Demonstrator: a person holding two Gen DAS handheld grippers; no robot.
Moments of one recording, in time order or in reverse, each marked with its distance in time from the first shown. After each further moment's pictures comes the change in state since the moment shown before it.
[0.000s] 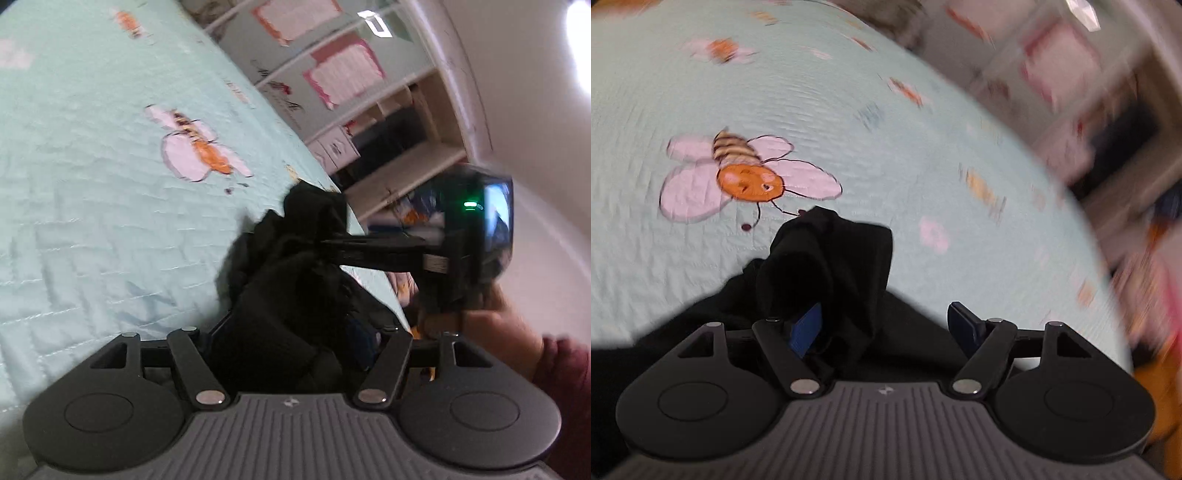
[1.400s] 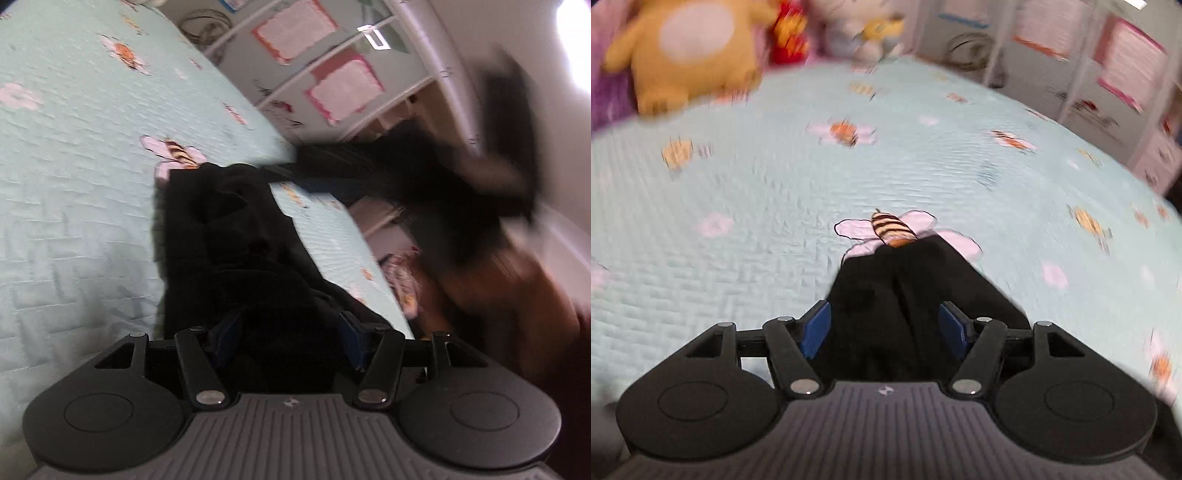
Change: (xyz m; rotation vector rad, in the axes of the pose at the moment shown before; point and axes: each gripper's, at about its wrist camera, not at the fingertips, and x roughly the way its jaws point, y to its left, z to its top) left arm -0.033 -0.025 -0.003 -0.027 -0.055 0.016; right arm 0.019 -0.236 -0.114 0.187 -0.047 0.462
